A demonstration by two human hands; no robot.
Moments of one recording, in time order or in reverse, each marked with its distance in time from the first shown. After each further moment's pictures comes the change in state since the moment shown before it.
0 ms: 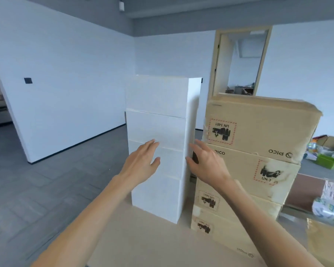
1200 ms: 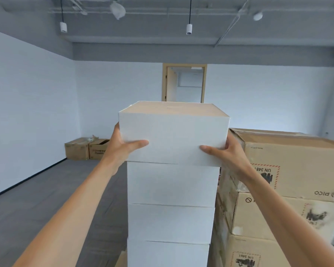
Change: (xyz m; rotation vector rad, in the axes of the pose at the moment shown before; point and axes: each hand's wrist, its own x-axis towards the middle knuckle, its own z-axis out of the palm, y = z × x) left_hand 0.255 -0.205 -0.053 -1.282 0.088 0.008; right_hand 0.204 -0.053 -0.001 0.836 0.395 0.162
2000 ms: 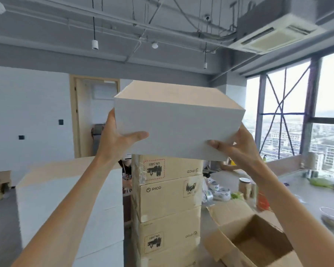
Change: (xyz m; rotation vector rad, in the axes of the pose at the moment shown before) left_hand -0.100 0.139 0.191 -0.241 -0.342 0.314; right_hand -0.198 -0.166 -0.185 -0.539 0.548 -0.106
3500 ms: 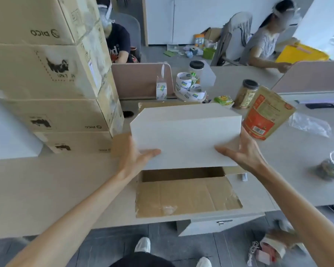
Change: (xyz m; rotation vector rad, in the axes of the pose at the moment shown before) left_hand -0.240 -0.280 0.561 0.254 0.006 -0.800; right_hand -0.043 0.588 -0.336 -0.139 -0.696 0.493
